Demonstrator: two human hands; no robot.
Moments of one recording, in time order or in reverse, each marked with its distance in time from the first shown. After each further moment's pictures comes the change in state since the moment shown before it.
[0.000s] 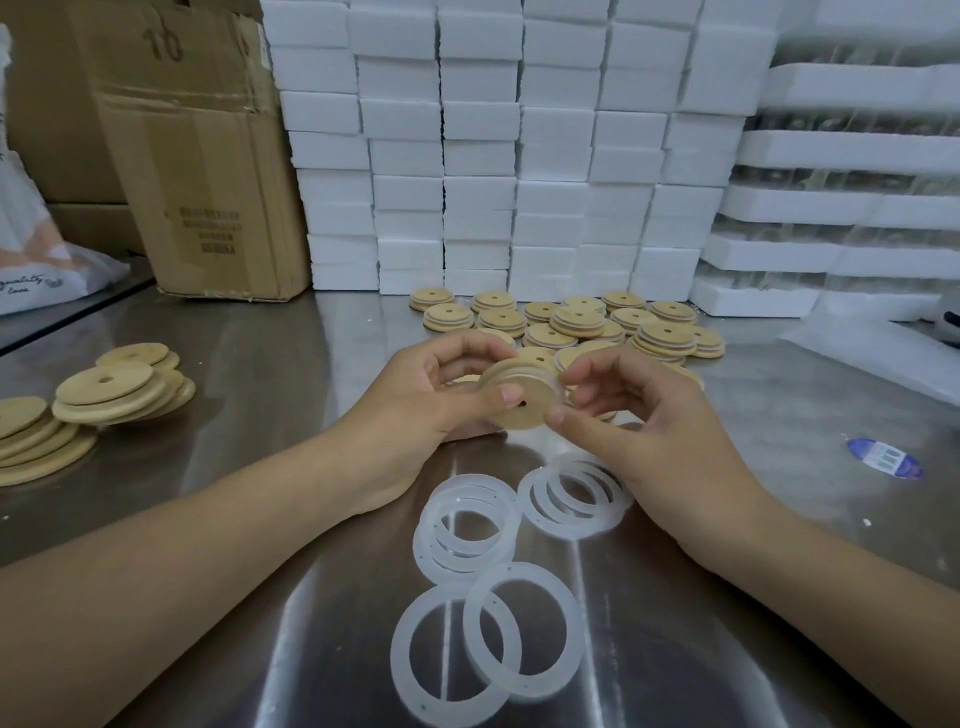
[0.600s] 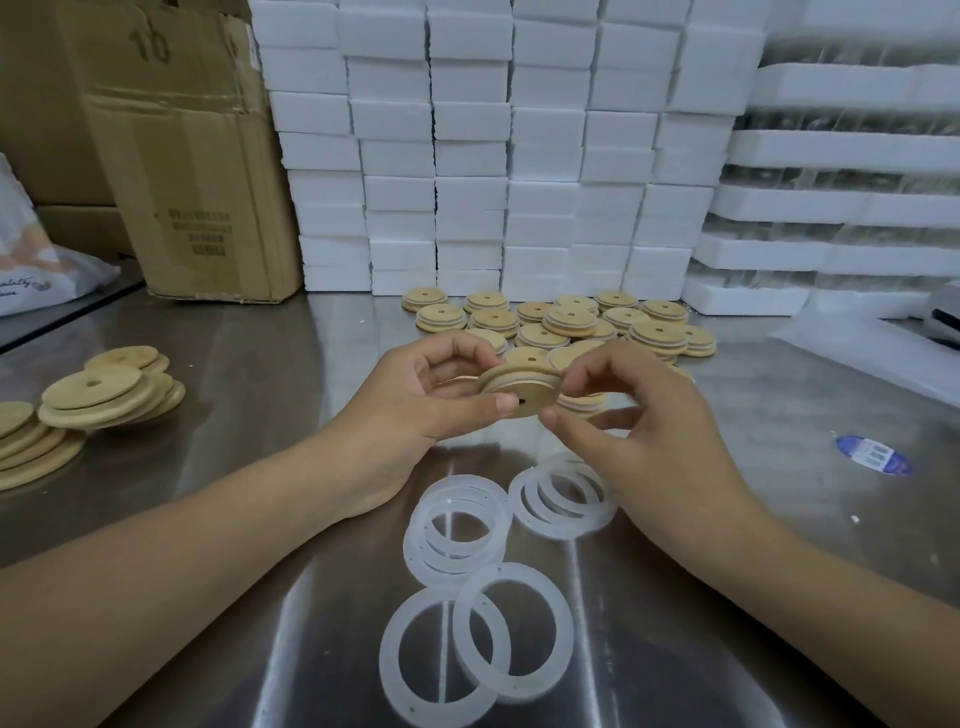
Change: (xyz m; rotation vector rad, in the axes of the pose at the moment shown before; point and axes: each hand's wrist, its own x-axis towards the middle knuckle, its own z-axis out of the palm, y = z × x) left_hand -0.001 0.001 0.001 0.033 -0.011 0.065; right_hand -0.005 -0.002 -0.001 -0.256 0.044 -0.169
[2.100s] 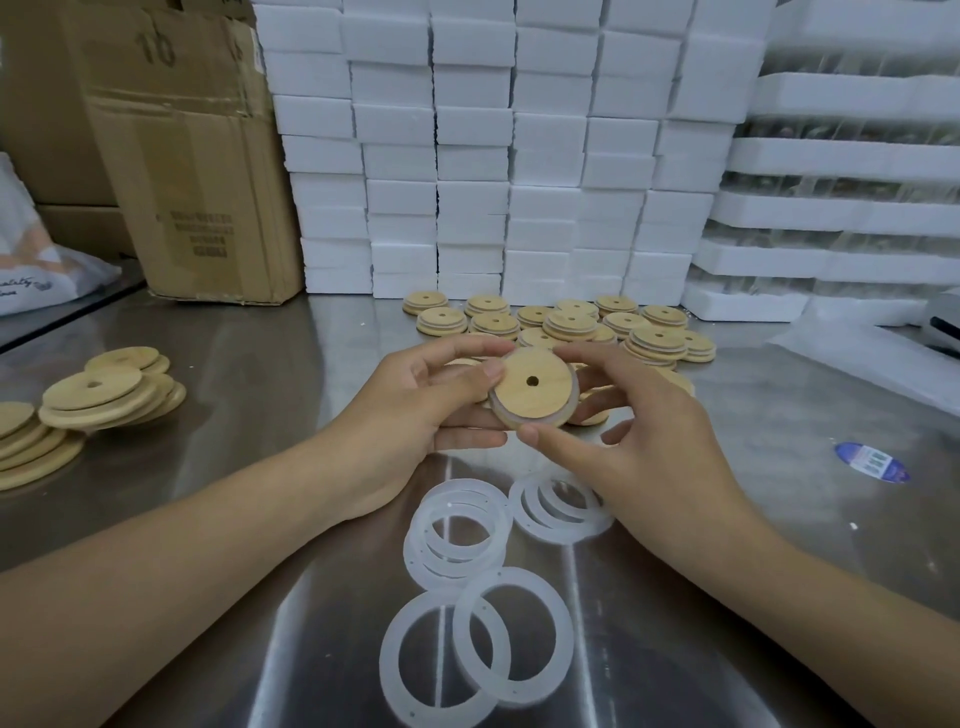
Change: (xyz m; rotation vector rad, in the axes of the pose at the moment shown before) left_hand -0.002 0.007 0.003 -0.076 0.006 -0.099; right_hand 0.001 -0.001 0.001 -0.079 -0.009 0.047
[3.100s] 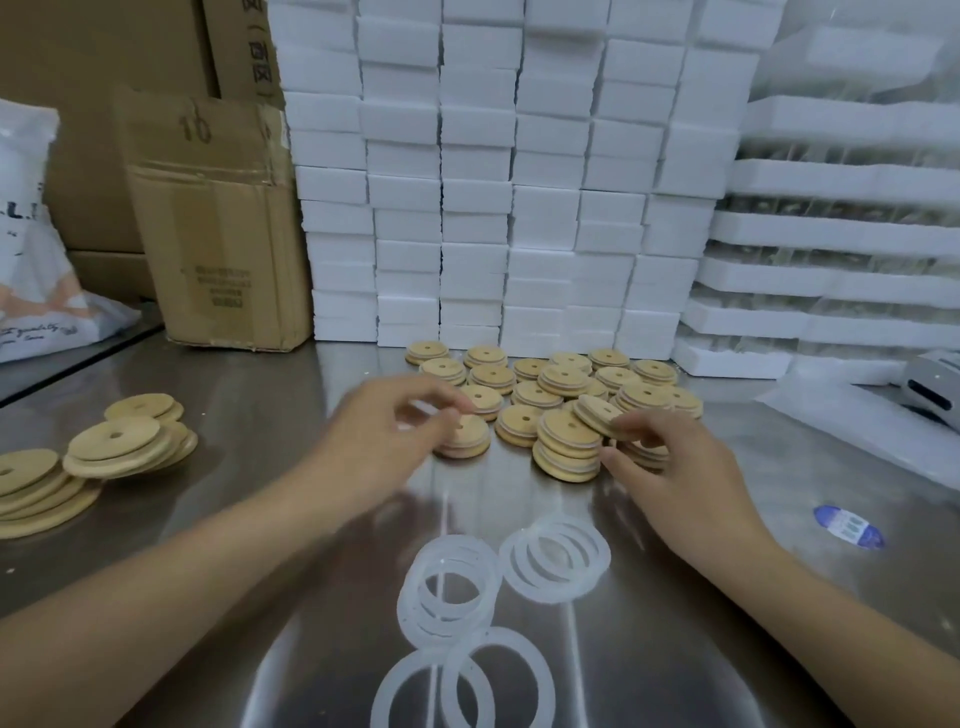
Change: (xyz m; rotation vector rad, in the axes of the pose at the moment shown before) left_hand 0.001 0.027 -0.019 0.751 0.261 0.201; right_hand 0.029 0.055 -0.034 -0.356 0.064 0.140
